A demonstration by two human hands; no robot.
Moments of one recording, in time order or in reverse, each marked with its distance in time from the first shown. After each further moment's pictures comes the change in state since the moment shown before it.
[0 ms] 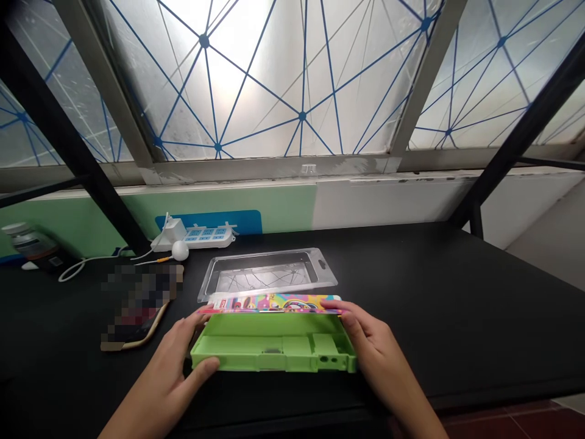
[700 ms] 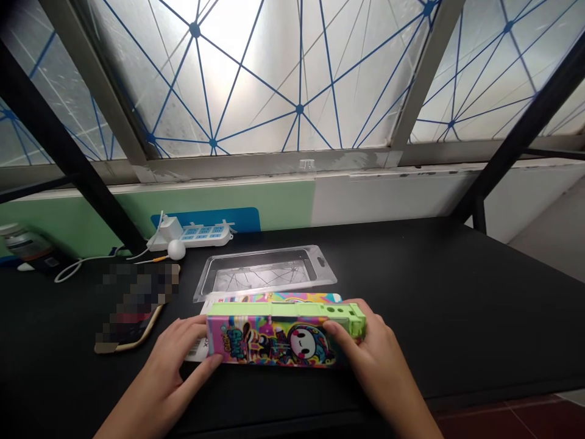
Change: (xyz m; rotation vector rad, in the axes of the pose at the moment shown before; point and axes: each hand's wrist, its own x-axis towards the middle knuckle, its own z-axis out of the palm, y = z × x) left_hand 0.007 0.006 -0.004 0.095 -0.064 0.117; right_hand -0.003 0.007 0.005 -0.170 0.090 0.082
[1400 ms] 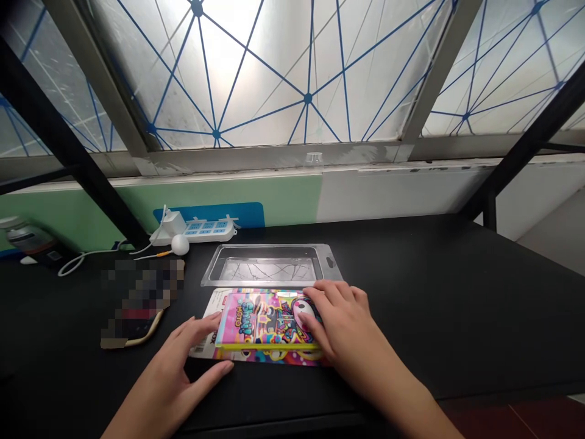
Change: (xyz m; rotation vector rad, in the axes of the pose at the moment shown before) left_hand -0.001 -0.003 0.005 -0.044 0.066 0.060; right_hand 0.023 -0.032 0.026 -0.555 -0.083 -0.627
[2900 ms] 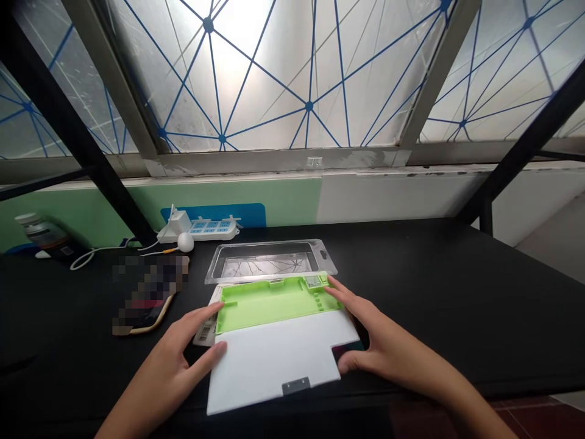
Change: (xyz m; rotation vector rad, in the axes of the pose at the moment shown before) left_hand -0.002 0.008 -0.014 -0.113 -0.069 -0.256; right_hand -0.041 0.054 -0.029 0.481 -0.391 0.204
